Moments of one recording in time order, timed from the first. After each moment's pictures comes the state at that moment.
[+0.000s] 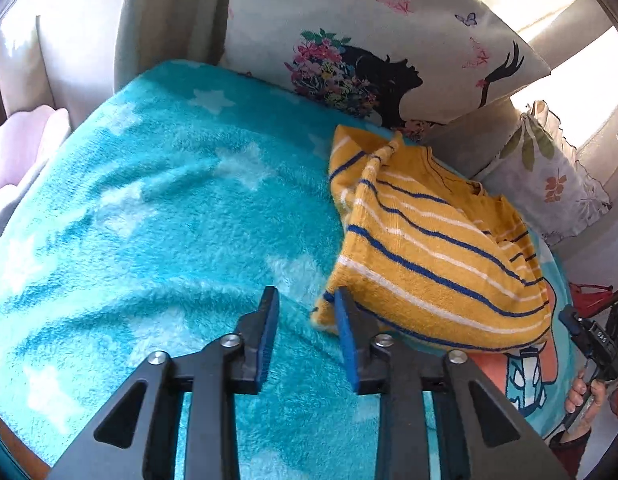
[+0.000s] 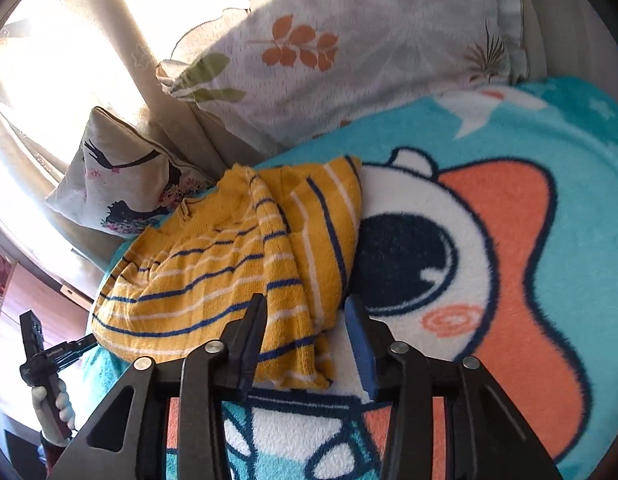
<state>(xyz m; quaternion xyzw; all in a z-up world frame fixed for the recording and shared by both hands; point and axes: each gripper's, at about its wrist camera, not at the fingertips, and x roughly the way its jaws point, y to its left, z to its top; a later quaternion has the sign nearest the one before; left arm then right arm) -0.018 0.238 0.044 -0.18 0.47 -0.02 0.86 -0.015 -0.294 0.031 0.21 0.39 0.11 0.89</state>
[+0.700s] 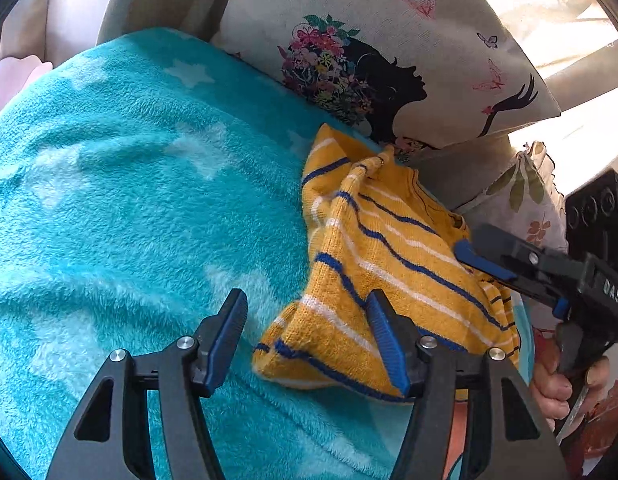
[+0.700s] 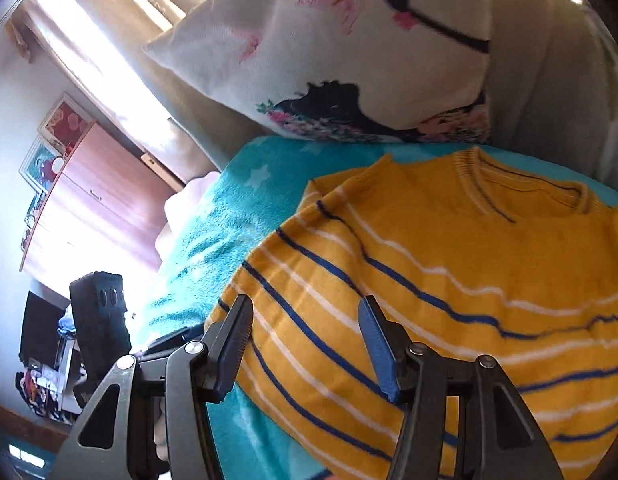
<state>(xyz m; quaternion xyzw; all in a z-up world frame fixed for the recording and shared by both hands) 0.012 0.225 0.006 -0.30 0.45 -0.05 0.84 0.106 0.018 0.057 0.07 0.49 0.37 0.79</state>
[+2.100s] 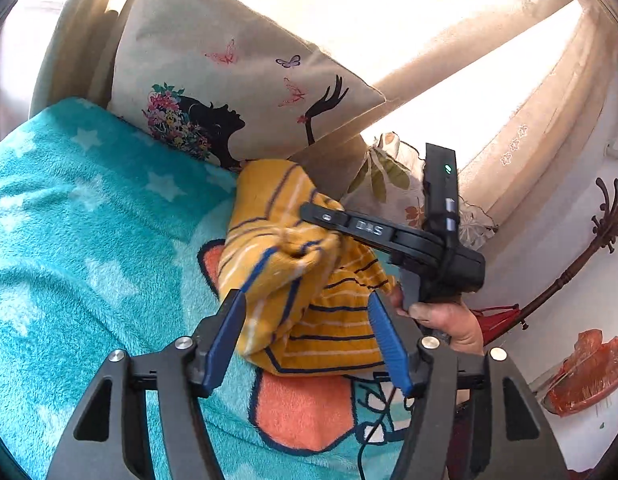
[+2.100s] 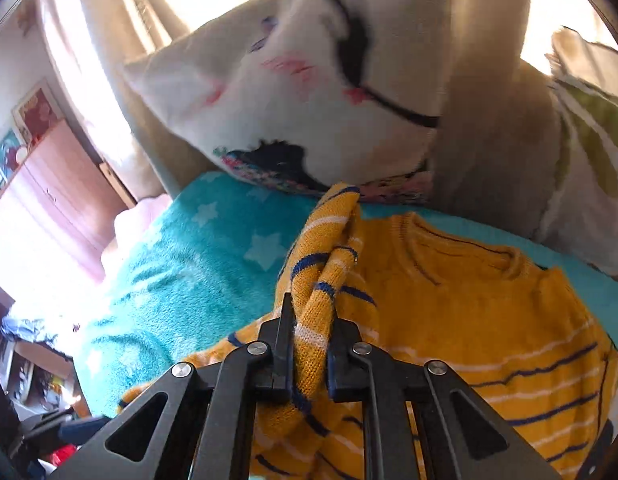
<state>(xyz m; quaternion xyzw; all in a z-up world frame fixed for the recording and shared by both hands) -0.062 0.132 0.114 -0.27 0.35 -0.17 0.88 0.105 -0.036 0.090 0.03 0.41 0.28 0.87</state>
